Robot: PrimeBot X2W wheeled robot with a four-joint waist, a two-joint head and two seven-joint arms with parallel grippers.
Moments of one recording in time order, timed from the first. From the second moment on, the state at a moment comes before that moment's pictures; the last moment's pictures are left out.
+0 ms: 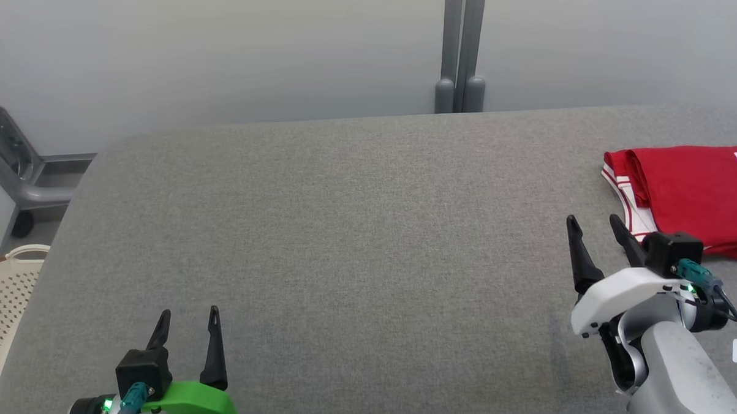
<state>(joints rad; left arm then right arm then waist) -0.09 0.26 -0.35 0.35 -0.40 0.16 -0.24 -0.31 -0.05 -0.07 0.54 0.16 0.13 -0.19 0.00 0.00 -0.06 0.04</state>
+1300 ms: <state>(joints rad) -0.03 0.27 -0.35 0.33 -0.41 0.17 -0.26 -0.08 -0.05 -0.09 0.38 0.15 0.13 -0.14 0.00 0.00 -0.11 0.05</state>
